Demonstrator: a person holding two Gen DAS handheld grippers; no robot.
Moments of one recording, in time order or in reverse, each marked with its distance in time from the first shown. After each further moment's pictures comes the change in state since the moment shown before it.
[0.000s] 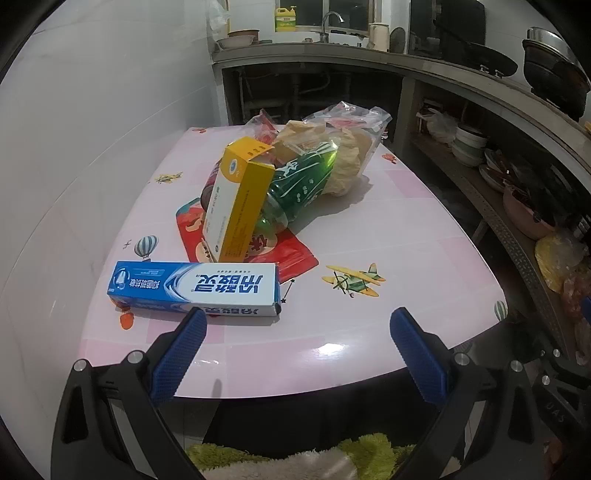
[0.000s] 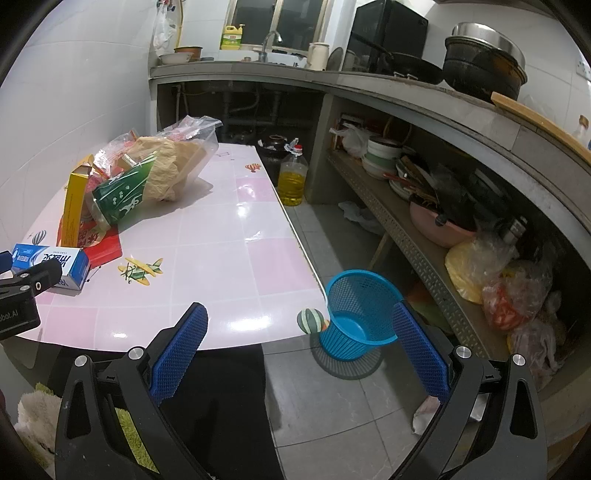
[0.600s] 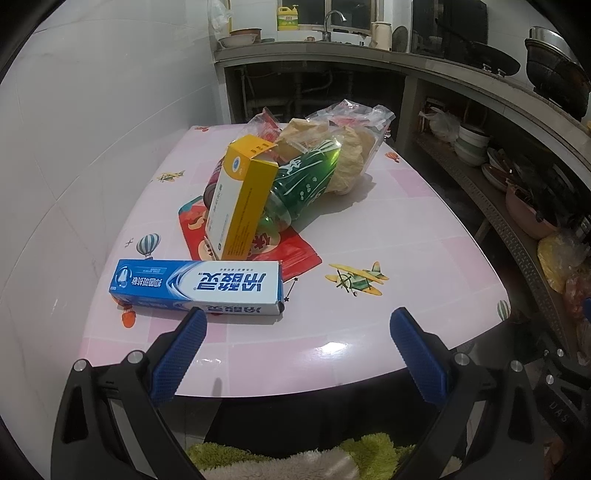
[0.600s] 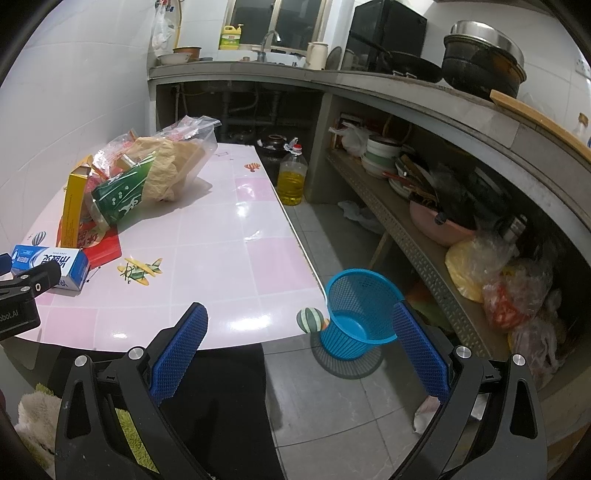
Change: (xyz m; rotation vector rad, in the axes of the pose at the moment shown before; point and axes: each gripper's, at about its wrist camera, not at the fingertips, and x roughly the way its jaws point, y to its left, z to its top) left arm 0.000 0.002 0.000 -0.001 0.007 0.015; right arm -0.001 0.000 0.001 0.004 0.001 0.002
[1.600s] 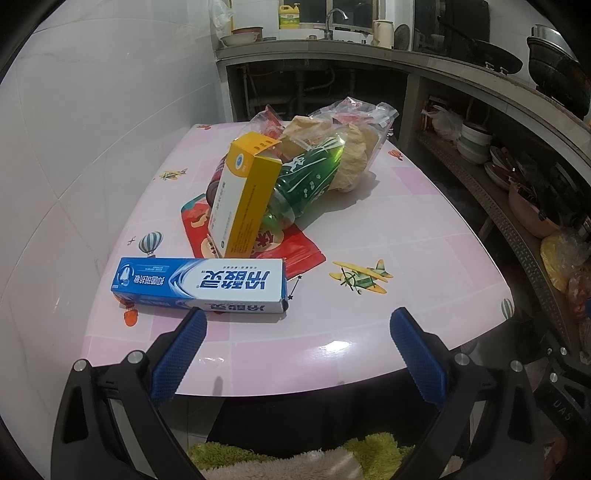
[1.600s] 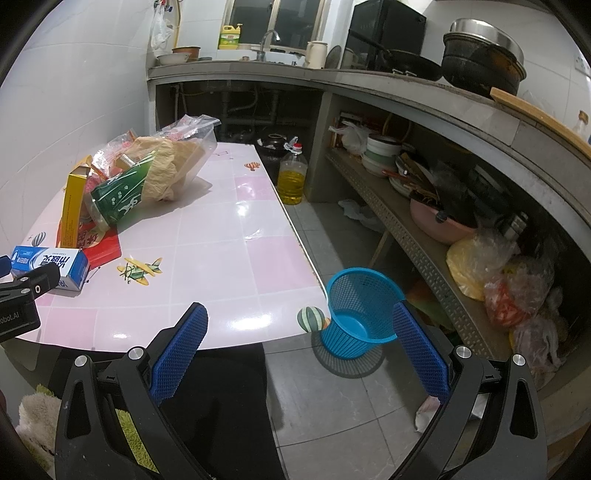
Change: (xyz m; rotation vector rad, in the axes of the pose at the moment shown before) left arm 0.000 -0.001 -0.001 -0.002 0.008 0.009; right arm 0.004 -0.002 -0.001 0.004 0.003 0.002
